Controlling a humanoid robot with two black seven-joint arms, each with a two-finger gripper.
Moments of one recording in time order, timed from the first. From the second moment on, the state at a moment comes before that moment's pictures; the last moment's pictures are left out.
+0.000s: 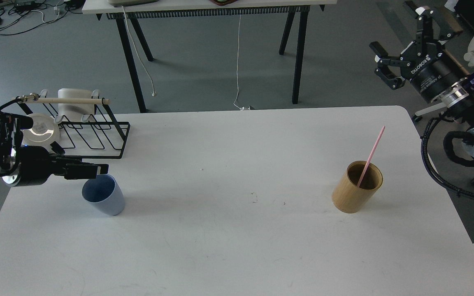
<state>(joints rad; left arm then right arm) -0.72 0.97 -0.40 -1.12 1.71 -0.45 -0.49 0.81 -0.61 0.61 0.89 -0.23 0.49 0.49</state>
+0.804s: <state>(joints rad) -0.65 0.89 -0.40 -0.98 1.78 -0.38 -0.49 0.79 -0.62 0.61 0.90 -0.23 0.49 0.49</state>
